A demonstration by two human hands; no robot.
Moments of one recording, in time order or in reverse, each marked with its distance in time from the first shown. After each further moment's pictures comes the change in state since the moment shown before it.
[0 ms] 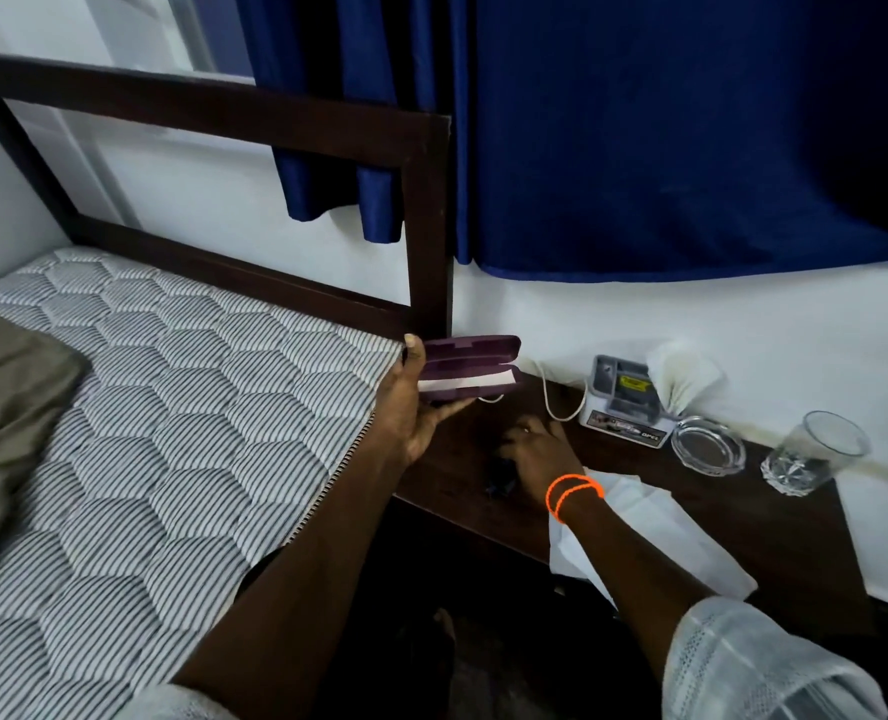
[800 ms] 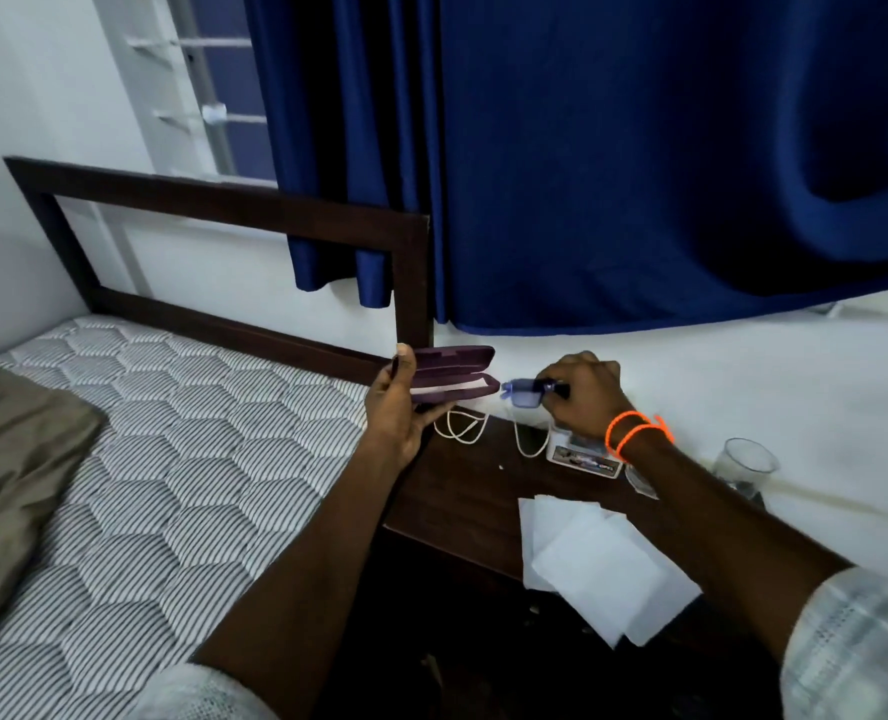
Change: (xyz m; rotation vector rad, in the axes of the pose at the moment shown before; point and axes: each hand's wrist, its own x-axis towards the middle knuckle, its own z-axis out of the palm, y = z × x) left_hand -0.050 0.040 0.059 0.074 0.038 0.156; right_hand -0.066 0.057 -0.177 0.288 0.494 0.190
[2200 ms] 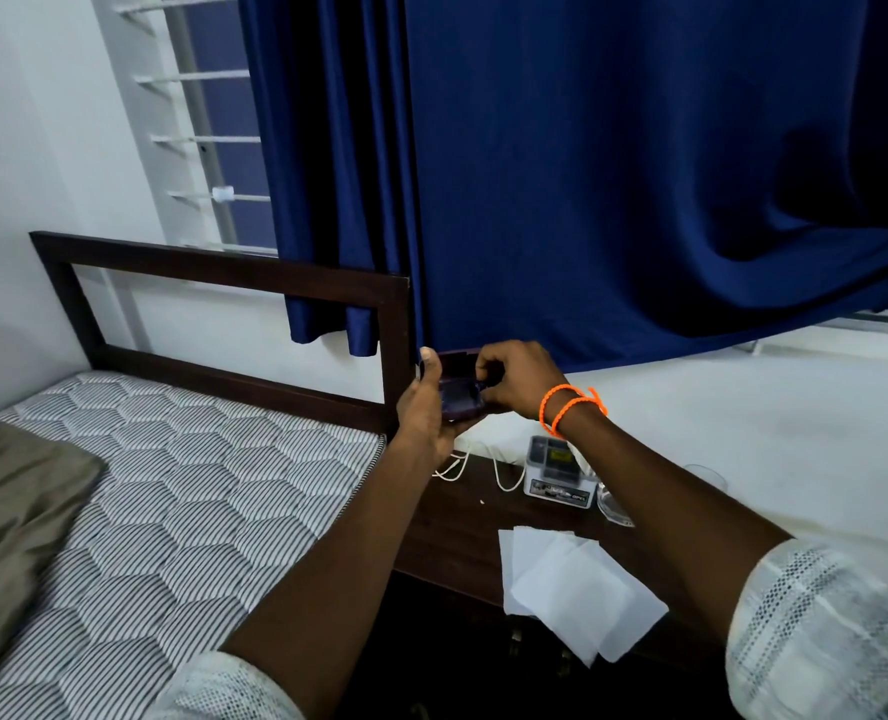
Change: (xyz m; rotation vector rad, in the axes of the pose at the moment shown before) left_hand -0.049 0.017 0.097 -0.055 -0.055 -0.093; right_hand 0.009 -0.085 -0.092 0.198 -0.036 -0.038
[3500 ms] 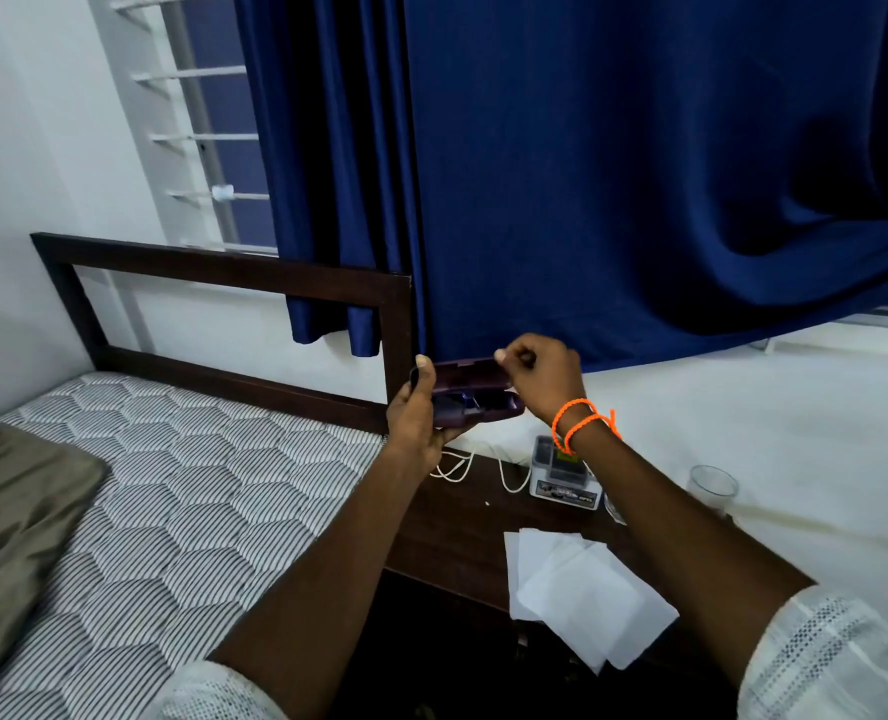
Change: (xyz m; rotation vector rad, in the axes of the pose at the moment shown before) left_hand 0.012 0.002 -0.022 0.084 0.057 0.035; right_hand 0.004 0.025 0.018 0.300 0.368 0.164
